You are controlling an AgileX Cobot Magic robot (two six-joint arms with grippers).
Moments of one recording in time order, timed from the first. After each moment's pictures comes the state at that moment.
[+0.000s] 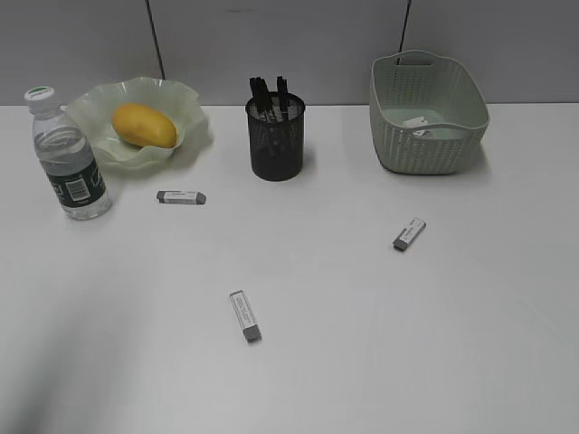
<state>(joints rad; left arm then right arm) -0.25 0.88 -0.85 -0.07 0.73 0.19 0.61 0.23 -0.54 -0.06 0.96 0.05</state>
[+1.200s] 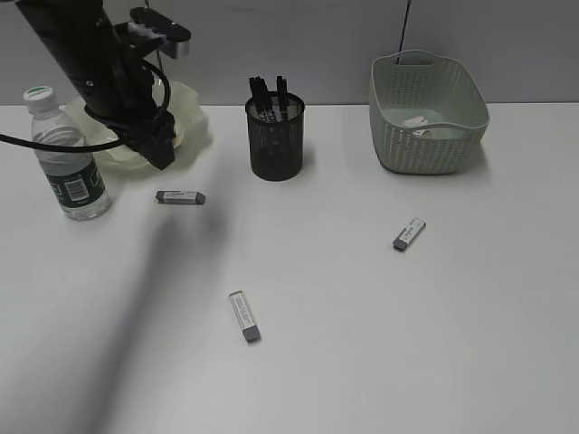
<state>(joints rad) -0.37 1.99 -1.62 -0.01 0.97 0.40 0.61 0.23 -0.54 -0.06 0.94 0.06</state>
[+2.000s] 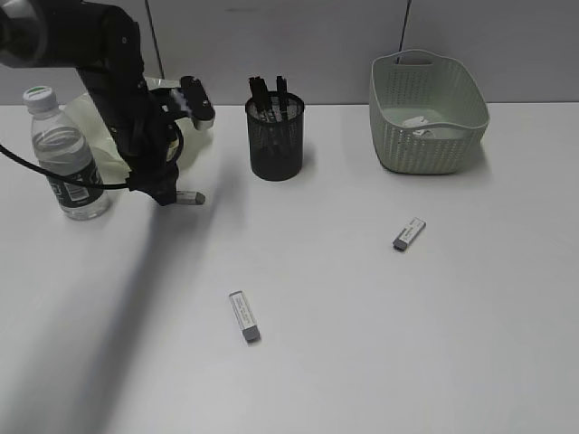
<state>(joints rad) -0.34 2.23 -1.73 0.01 0.93 0.84 0.61 0.23 -0.54 -0.07 0.94 0.07</state>
